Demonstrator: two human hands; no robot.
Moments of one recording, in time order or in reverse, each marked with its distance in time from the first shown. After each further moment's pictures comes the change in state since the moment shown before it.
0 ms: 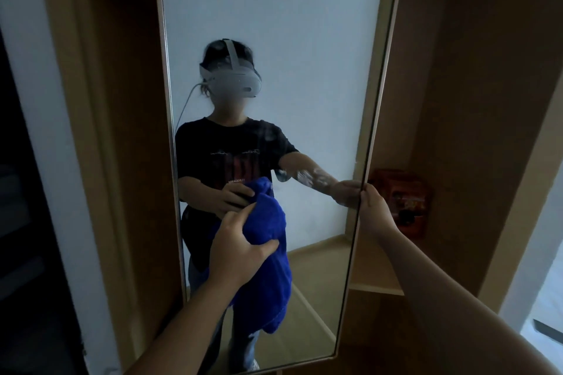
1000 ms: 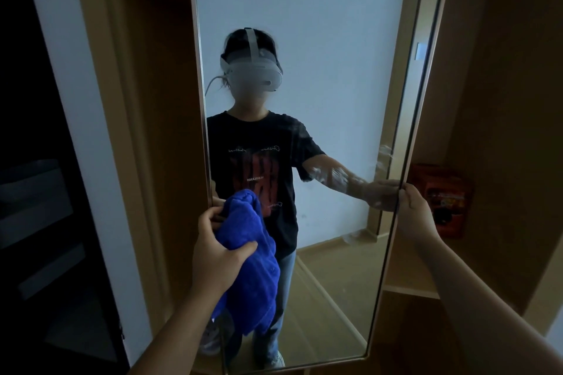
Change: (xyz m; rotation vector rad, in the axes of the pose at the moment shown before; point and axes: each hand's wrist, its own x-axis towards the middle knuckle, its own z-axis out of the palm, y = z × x) left_hand 0.001 -0.050 -0.054 -0.209 0.163 -0.141; right_hand -0.002 0.007 0.009 0.118 0.091 -0.046
